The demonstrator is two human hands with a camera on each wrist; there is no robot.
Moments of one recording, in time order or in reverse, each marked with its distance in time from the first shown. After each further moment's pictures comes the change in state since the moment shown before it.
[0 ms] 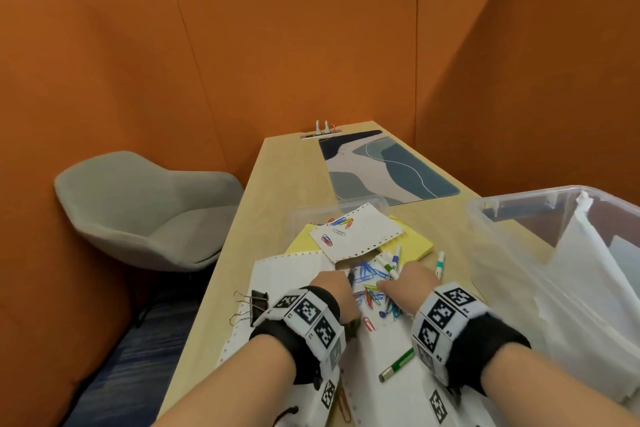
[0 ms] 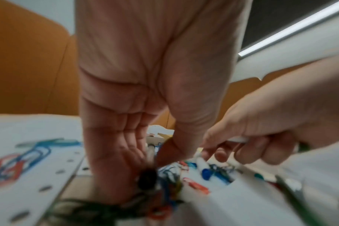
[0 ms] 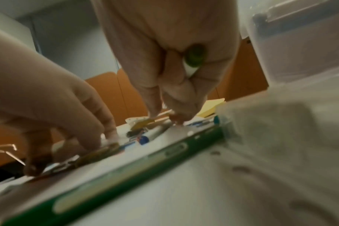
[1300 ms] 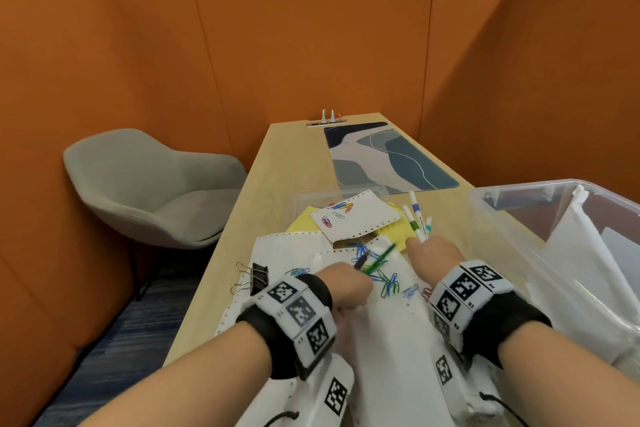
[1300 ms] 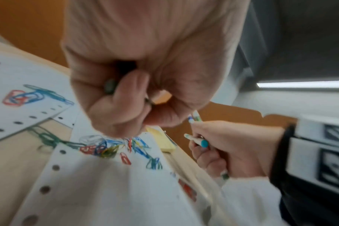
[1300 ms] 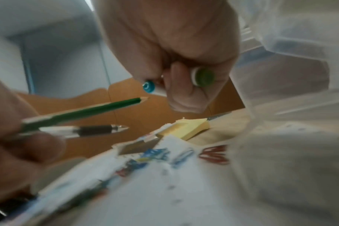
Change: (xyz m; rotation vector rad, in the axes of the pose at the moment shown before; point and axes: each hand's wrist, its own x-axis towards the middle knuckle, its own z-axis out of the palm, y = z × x) left_hand -0.044 0.014 0.002 -0.592 -0.122 -0.078; right_hand -0.006 0.026 -0.026 0.142 0.117 -0.014
